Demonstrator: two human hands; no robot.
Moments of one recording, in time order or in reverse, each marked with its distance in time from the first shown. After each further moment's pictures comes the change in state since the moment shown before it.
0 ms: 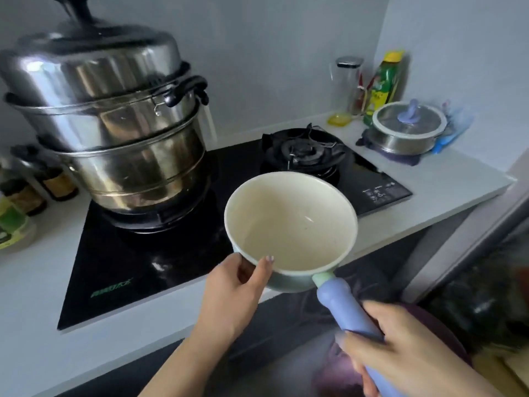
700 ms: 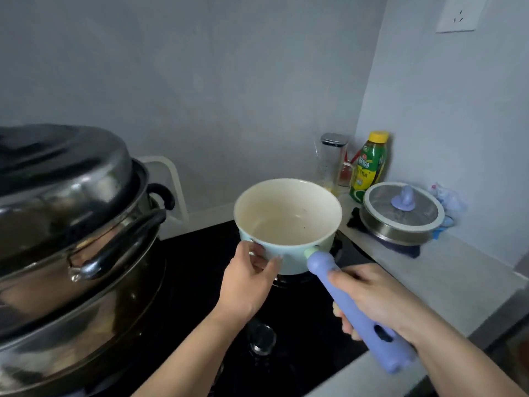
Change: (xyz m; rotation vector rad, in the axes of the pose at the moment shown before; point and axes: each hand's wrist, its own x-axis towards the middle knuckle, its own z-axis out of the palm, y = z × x) left_hand 0.244 0.063 0.066 -0.093 -0.031 0.172; right_hand 0.262 0.046 -0.079 0.611 -0.041 0.440
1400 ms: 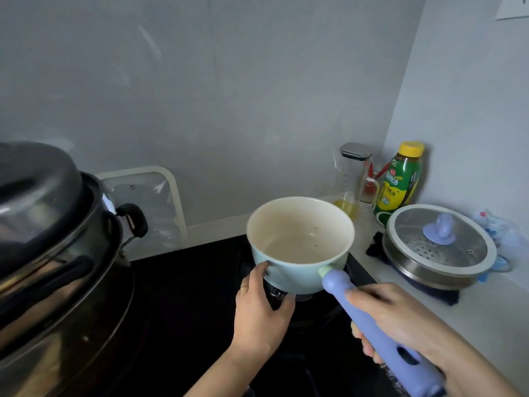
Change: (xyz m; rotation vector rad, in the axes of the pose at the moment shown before) left_hand 0.032 -0.011 0.070 0.128 0.082 -0.015; right_hand 0.092 0.013 -0.060 -0.033 -0.135 0.050
